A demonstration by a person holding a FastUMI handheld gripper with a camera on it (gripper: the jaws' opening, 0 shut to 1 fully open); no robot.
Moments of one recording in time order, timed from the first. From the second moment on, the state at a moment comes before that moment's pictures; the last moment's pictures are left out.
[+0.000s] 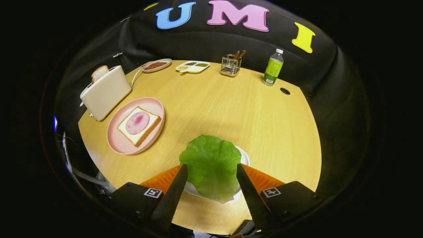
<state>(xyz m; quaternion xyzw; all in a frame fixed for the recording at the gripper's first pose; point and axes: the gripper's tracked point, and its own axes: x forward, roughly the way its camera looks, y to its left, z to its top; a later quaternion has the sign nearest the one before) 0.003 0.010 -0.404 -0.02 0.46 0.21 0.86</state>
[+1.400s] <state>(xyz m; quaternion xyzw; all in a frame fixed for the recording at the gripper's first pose) 0.010 0.039 -0.354 -0.01 0.49 0.22 0.85</state>
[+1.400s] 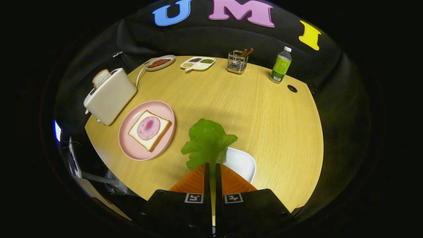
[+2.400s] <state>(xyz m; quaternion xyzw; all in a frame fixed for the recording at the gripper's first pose) 0.020 0.217 -0.315 -0.02 0.47 0.26 0.84</state>
